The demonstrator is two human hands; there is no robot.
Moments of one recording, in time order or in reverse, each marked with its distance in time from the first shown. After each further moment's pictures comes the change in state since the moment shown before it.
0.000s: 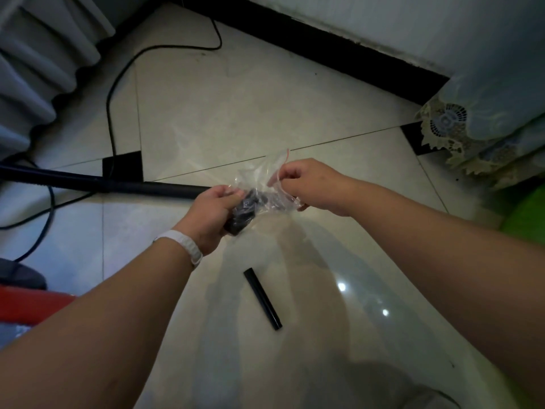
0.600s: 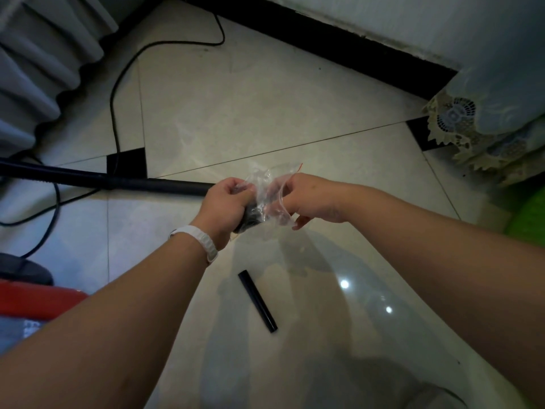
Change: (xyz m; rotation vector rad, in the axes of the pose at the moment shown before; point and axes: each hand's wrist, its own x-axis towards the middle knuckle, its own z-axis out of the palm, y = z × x) left_hand 0.002 -0.003 0.014 0.144 0.079 0.093; right_hand 0.001 0.005 0.018 0.120 -0.264 0.107
